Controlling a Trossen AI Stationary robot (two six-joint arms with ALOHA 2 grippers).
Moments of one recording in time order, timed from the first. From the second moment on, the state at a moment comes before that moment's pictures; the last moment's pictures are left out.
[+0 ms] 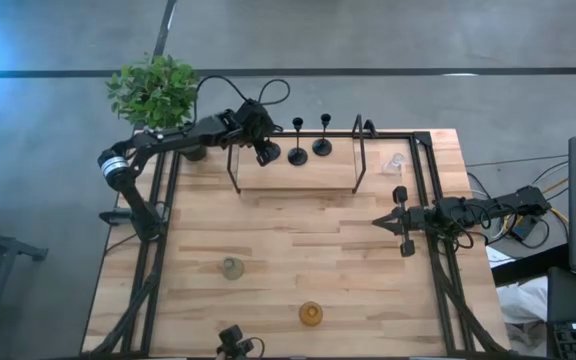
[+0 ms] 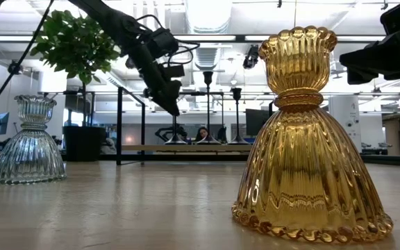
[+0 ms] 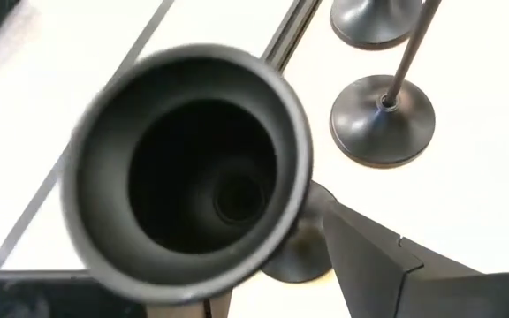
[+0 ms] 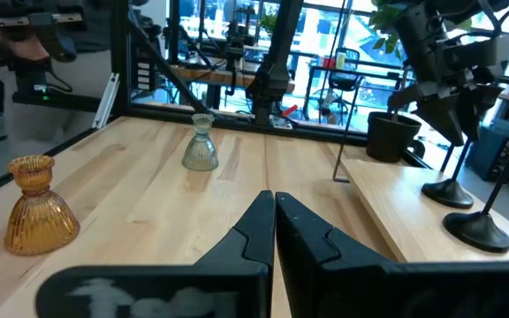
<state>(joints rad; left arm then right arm) 0.60 1.67 1.29 -0.42 -0.11 0.23 0.23 0.08 0.01 0.04 0.18 -0.08</state>
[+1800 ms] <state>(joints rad) 0.59 1.65 1.38 -0.65 -0.19 0.40 0.23 0.08 0.01 0.04 0.18 -0.08</state>
